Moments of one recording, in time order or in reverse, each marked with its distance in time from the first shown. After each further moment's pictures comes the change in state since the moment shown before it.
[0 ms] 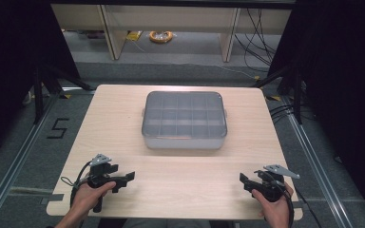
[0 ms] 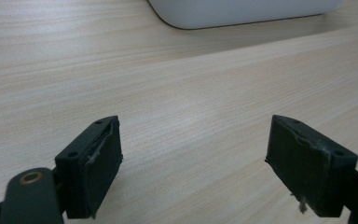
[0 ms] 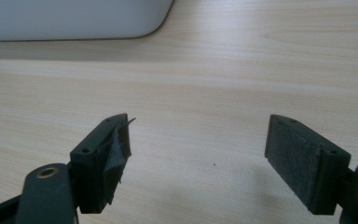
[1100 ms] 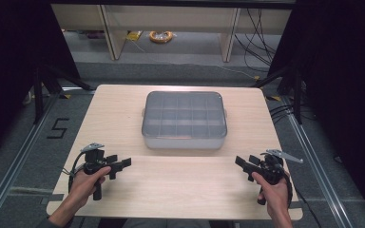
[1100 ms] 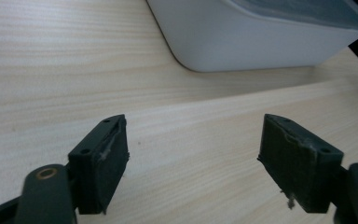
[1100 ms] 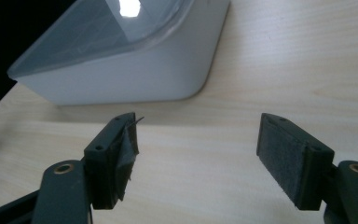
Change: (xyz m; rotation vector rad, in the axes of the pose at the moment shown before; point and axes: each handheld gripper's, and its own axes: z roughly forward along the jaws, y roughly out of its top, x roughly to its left) left arm 0.025 0.030 0.002 -0.062 -0.055 -0.138; right arm -0.004 0.046 0.013 -0.088 0.208 0.109
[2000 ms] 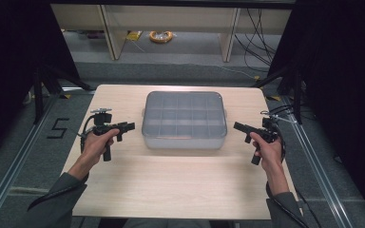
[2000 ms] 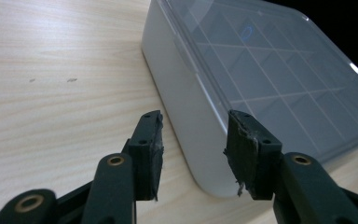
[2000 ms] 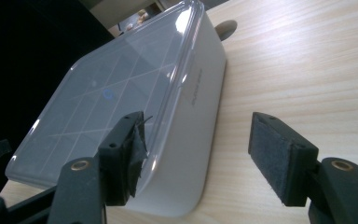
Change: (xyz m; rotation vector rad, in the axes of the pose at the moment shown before) left arm 0.014 0.101 0.051 -0.058 0.027 -0.007; right arm -0.030 0.088 0.068 0.020 0.064 0.190
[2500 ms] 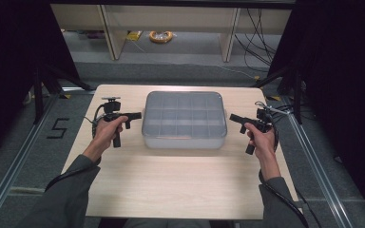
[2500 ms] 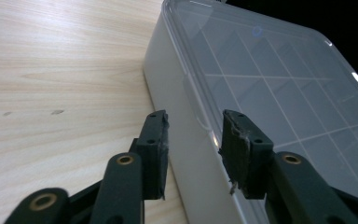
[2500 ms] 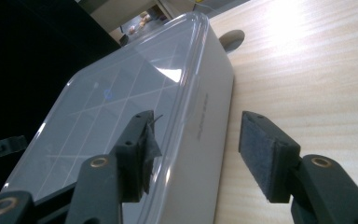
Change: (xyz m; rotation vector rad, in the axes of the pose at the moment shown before) left arm 0.004 0.030 0.041 0.035 0.011 -0.064; right arm -0.002 0.022 0.027 0.004 0.008 -0.017
